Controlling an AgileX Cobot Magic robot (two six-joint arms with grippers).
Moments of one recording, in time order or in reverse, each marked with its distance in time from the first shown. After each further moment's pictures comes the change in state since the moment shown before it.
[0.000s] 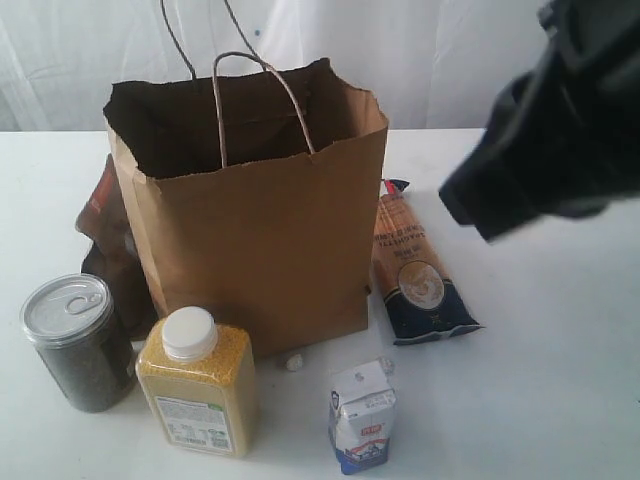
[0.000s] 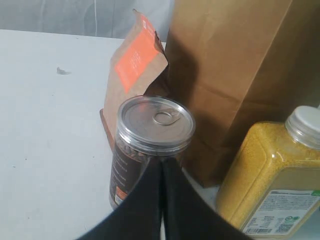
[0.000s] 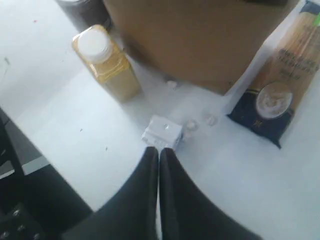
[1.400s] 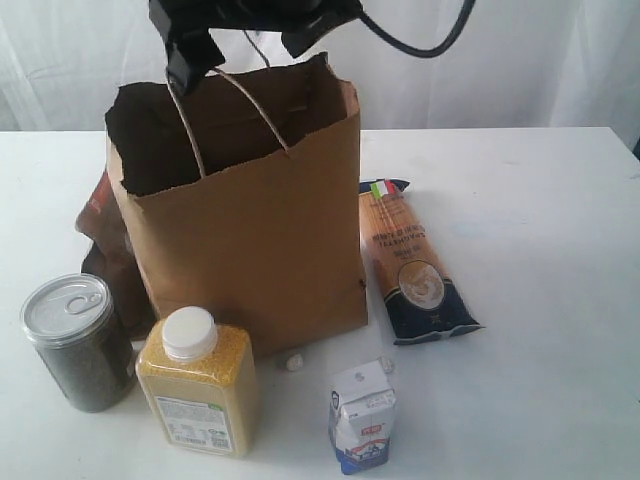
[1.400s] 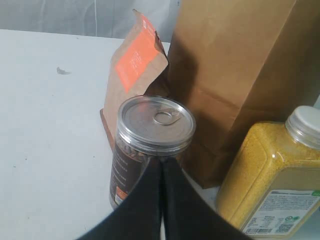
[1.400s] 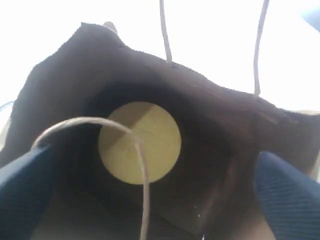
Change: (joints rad) left arm 0.000 0.000 0.000 0.000 0.000 0.000; right arm -0.031 0.809 -0.836 -0.044 0.004 -0.046
